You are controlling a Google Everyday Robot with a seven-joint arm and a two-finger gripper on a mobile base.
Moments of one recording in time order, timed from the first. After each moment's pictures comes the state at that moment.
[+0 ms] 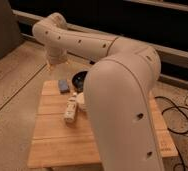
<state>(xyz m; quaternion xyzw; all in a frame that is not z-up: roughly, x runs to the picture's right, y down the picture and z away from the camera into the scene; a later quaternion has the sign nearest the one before) -0.170 -0.082 0.746 -0.21 0.10 0.55 0.80</state>
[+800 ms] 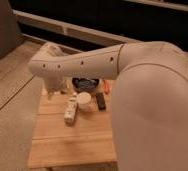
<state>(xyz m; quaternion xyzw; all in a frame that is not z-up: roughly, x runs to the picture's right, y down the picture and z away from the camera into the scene) -0.147 0.033 0.712 -0.20 0.13 0.60 0.77</state>
